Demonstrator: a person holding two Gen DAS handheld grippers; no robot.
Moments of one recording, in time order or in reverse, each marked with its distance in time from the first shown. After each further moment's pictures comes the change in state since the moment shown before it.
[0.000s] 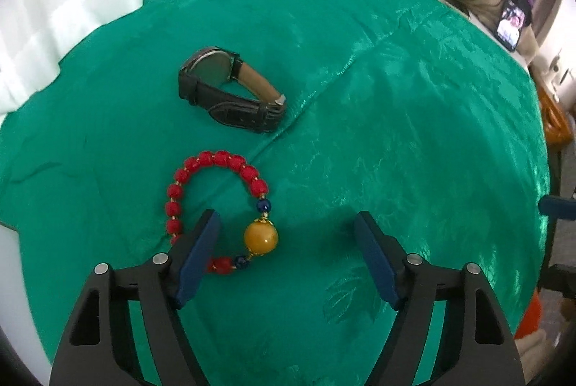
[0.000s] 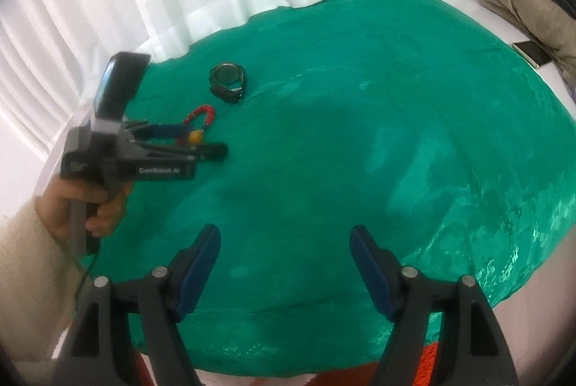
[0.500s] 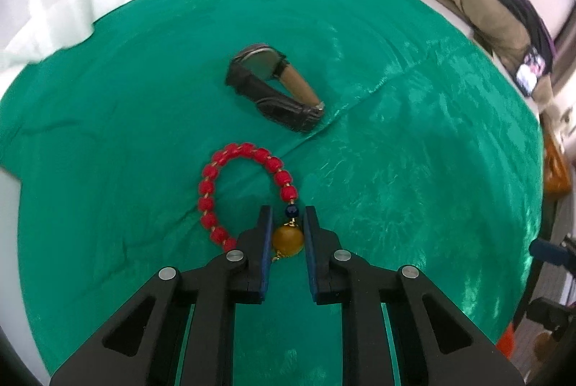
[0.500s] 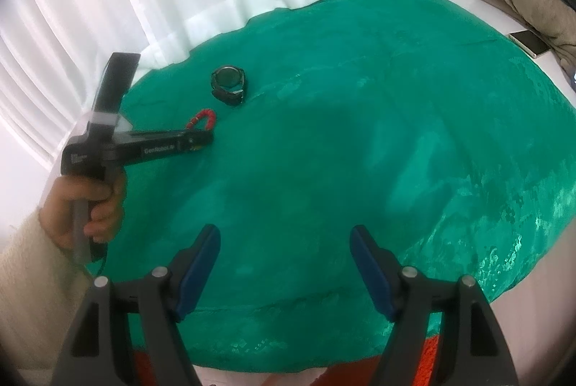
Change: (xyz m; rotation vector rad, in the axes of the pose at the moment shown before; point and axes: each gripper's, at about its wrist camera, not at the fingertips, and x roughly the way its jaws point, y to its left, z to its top) left arm -0.015 0.020 -0.010 -0.198 -0.022 0.004; right arm -0.008 -0.001 -0.002 0.017 -0.002 0.019
